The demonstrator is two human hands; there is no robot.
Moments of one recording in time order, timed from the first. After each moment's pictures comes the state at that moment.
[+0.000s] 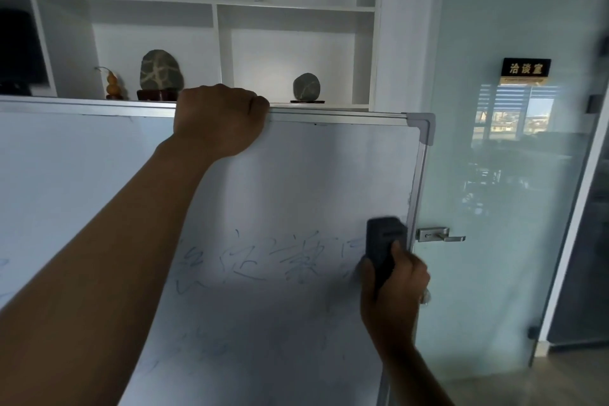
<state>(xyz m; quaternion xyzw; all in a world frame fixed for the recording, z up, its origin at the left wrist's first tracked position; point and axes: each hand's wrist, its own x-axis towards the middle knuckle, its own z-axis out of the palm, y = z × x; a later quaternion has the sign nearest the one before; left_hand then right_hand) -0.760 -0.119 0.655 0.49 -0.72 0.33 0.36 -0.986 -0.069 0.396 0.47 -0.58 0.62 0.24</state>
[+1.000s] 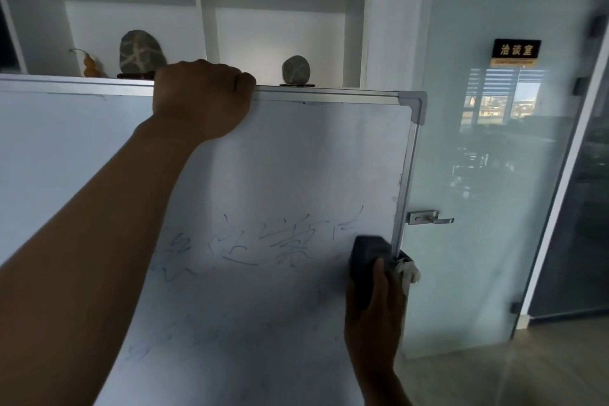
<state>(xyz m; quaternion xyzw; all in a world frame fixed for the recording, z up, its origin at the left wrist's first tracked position) -0.761 -0.120 0.654 0.51 -0.72 0.33 0.35 -0.966 -0.061 0.336 0.46 -0.60 0.62 0.21</state>
